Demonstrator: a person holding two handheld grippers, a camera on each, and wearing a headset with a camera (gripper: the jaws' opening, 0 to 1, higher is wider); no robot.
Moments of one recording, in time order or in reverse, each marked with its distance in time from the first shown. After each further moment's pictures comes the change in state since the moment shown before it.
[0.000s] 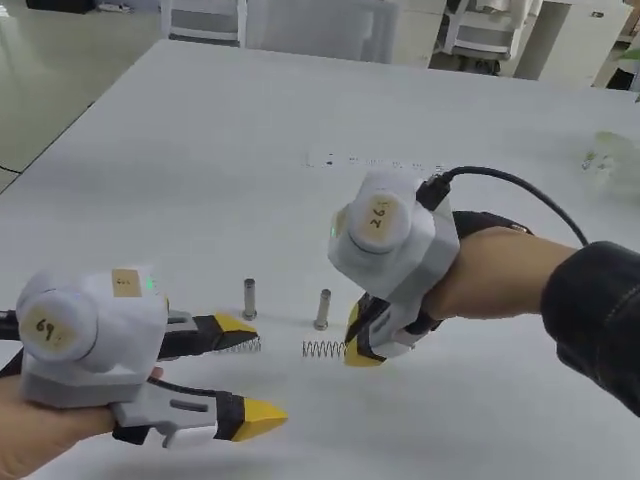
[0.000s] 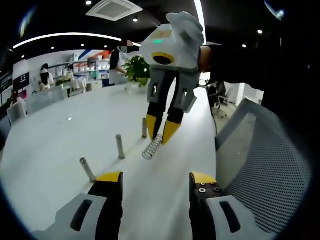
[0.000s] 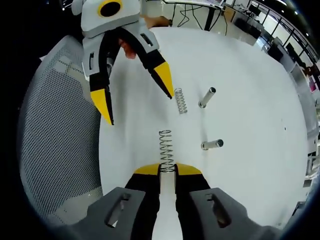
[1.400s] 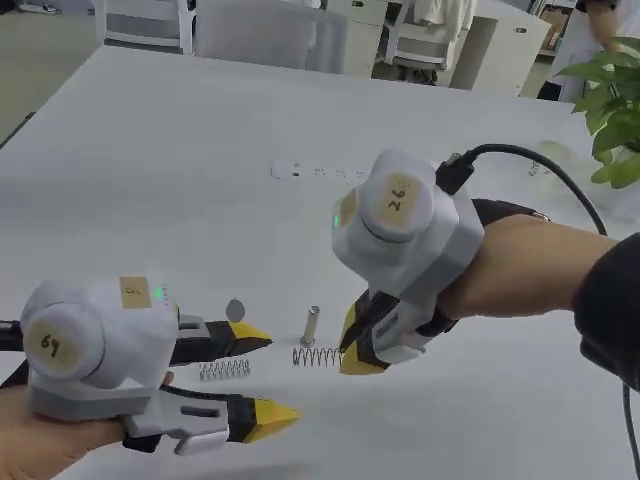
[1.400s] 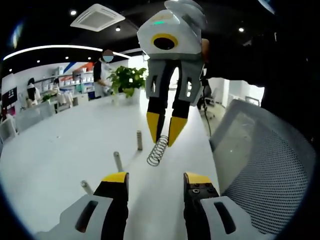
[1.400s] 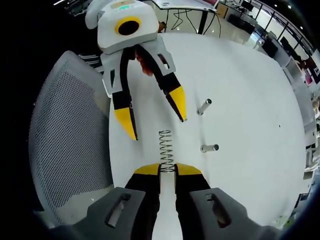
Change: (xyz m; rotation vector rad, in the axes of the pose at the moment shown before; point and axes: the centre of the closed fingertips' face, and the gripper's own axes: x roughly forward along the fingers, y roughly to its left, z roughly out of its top) left arm 0.006 0.008 0.015 0.105 -0.075 -0.112; right arm -0.021 0.008 0.024 0.054 0.004 -0.016
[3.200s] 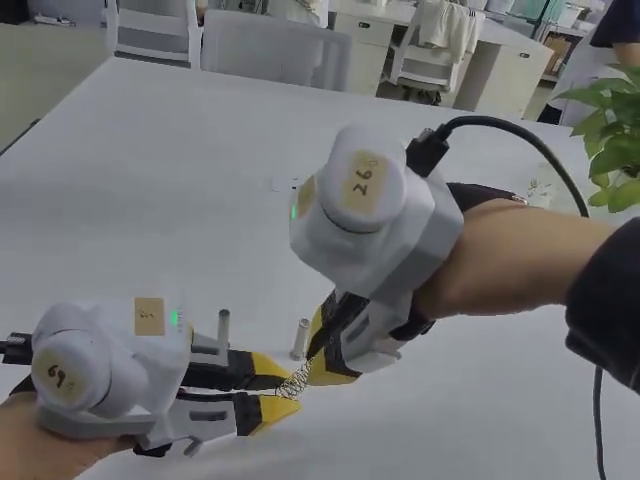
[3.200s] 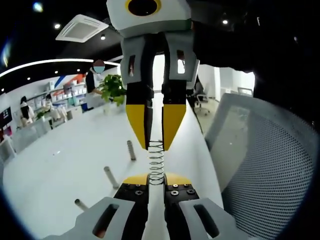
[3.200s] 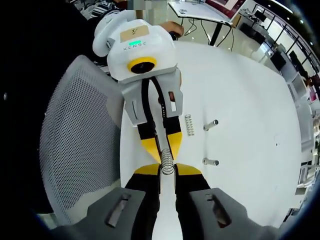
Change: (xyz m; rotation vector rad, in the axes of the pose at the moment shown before) left arm 0.015 -0.018 0.013 0.131 -0.032 -0.035; right arm -0.024 0.021 0.032 -0.104 -0.009 0.016
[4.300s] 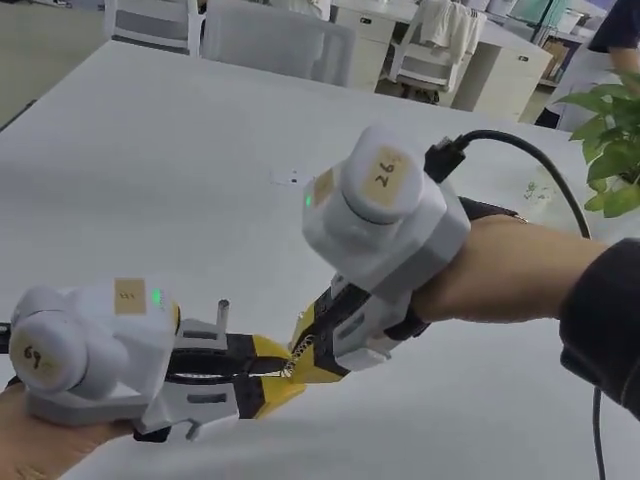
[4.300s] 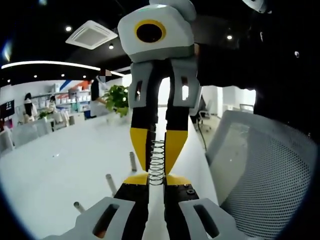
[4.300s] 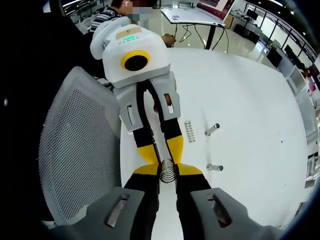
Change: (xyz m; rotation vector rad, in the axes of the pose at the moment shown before) left arm -0.006 0.005 0.014 -0.068 -0.133 0.015; right arm 0.013 -0.003 0.006 0.065 -0.079 0.019
